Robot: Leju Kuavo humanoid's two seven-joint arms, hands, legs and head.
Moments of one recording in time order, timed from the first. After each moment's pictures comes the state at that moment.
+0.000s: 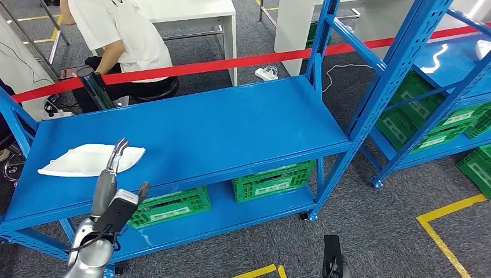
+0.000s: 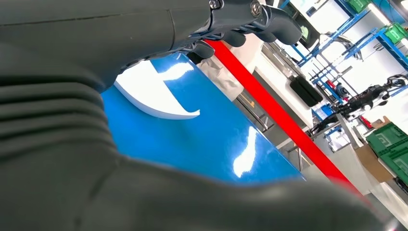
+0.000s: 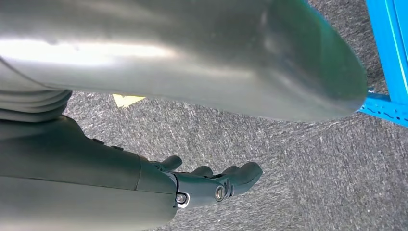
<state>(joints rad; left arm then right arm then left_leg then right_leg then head) -0.51 -0.08 -0.40 -0.82 -0.49 0.26 -0.60 -0.06 0.13 -0.93 -0.19 0.47 -0.10 -0.36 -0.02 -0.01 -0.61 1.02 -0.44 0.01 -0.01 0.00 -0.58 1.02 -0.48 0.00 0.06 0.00</state>
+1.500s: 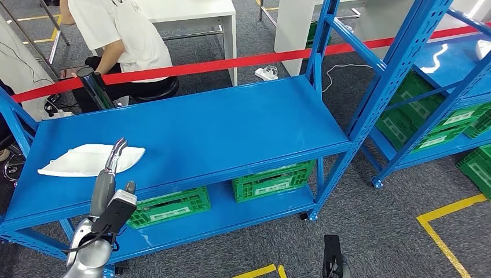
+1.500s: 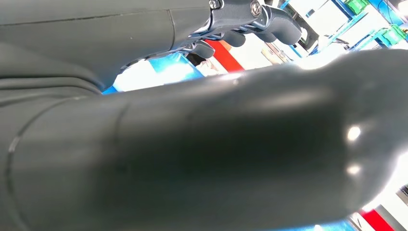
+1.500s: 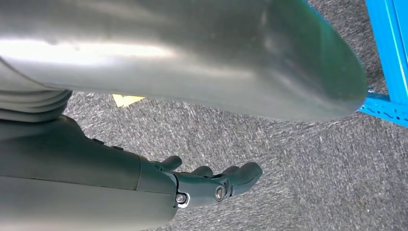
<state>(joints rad) -0.51 -0.07 -0.40 -0.83 -0.49 0.26 -0.60 -0.06 0.13 -0.93 -0.19 0.47 -0.10 -0.36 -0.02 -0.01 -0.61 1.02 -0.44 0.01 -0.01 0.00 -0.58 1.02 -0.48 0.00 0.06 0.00</state>
